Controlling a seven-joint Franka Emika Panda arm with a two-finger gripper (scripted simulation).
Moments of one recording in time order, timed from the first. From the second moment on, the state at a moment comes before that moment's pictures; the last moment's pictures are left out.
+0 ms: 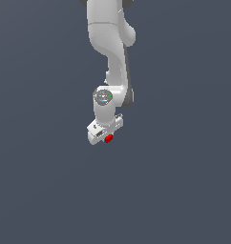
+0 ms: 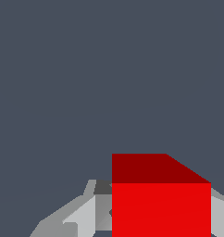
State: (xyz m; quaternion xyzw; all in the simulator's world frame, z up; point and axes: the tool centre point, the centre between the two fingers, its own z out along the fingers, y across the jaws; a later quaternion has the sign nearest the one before) arm -0.058 -0.045 0.020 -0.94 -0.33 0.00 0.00
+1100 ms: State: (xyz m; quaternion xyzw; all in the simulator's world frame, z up) arm -0.068 -0.045 0.148 -0.94 -0.33 0.00 0.00
